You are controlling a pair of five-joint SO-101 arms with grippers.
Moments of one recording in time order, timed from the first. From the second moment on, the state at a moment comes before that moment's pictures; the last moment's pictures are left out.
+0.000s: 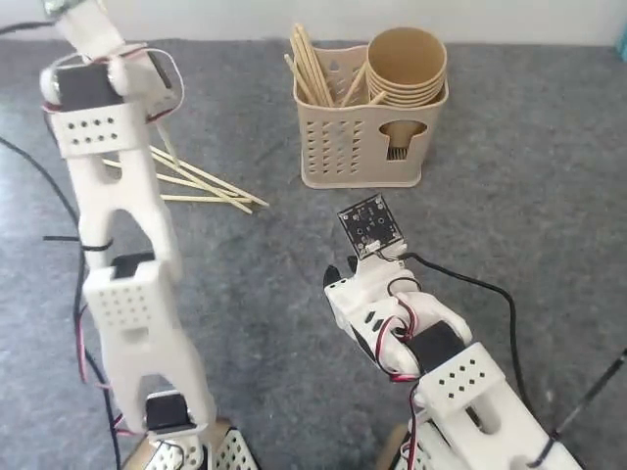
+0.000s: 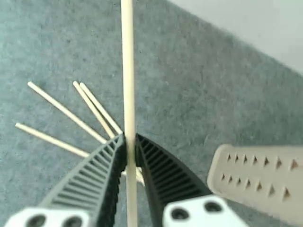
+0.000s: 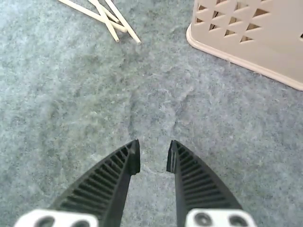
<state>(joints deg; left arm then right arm) -15.5 33.8 -66.6 98.7 24.1 -35.8 -57.2 71.0 38.5 -4.7</state>
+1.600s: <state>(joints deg) 14.7 -19.5 27.6 -10.2 17.6 -35.7 -57.5 71.9 37.5 -4.7</state>
